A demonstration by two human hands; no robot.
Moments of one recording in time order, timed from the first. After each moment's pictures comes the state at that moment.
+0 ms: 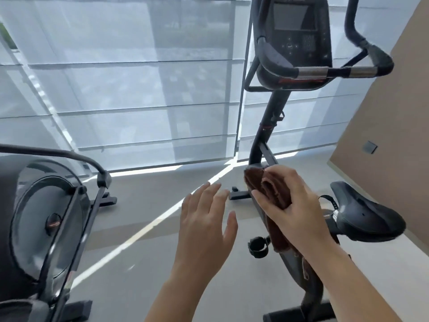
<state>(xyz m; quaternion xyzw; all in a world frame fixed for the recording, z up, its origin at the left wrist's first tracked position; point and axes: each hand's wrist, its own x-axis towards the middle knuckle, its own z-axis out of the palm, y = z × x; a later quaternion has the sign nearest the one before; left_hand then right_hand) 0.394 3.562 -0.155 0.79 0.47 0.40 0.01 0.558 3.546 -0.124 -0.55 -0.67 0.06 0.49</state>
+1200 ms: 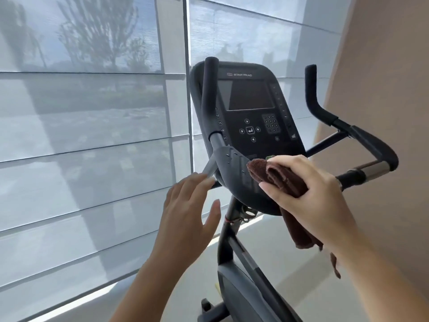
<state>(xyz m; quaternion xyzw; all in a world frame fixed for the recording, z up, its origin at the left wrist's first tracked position) 0.589 4.093 -0.052 0.84 0.31 0.45 0.03 0.767 3.993 -0.007 -0.59 -0.64 -0.14 0.48</state>
